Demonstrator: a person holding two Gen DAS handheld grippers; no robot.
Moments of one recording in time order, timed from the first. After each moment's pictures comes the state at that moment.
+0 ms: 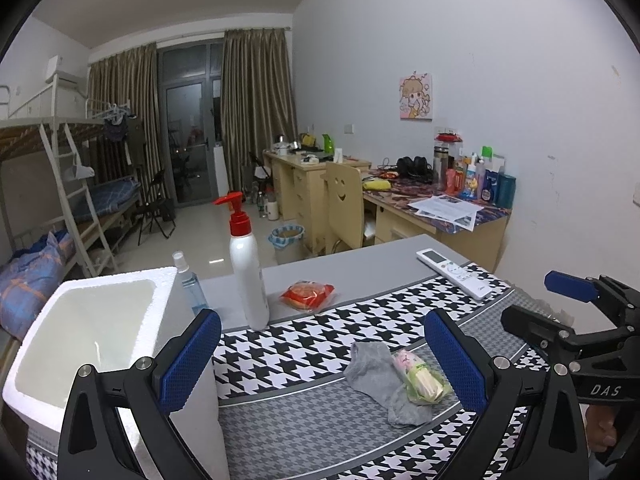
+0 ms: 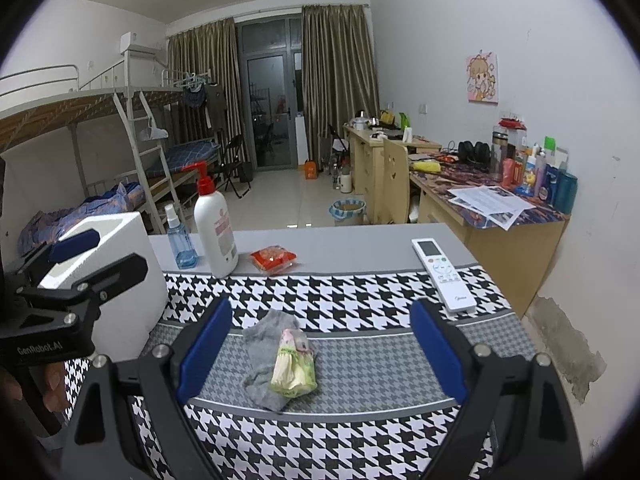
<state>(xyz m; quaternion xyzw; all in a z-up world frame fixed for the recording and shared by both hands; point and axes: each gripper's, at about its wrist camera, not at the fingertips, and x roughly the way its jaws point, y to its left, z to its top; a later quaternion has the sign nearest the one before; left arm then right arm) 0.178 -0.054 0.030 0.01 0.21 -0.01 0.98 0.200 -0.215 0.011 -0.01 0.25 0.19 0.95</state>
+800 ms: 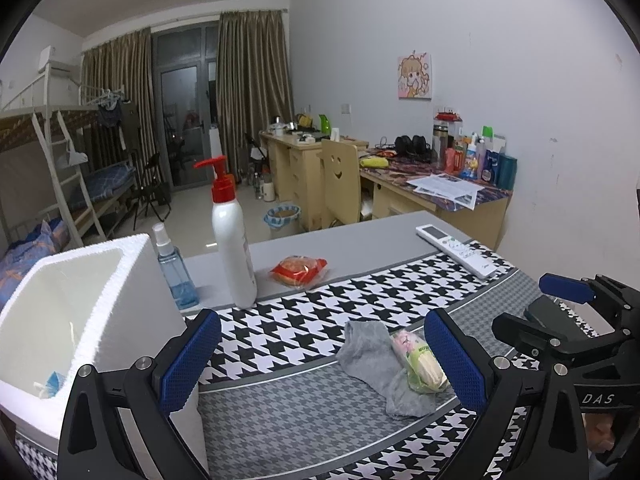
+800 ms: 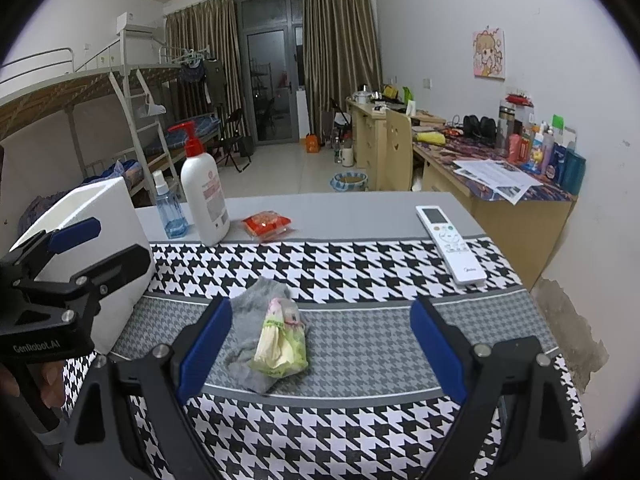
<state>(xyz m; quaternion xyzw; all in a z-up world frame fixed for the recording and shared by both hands) 0.196 -0.062 0.001 0.01 0.25 -0.01 0.97 0.217 -0.214 -0.018 -0.02 0.30 0.19 0.94</state>
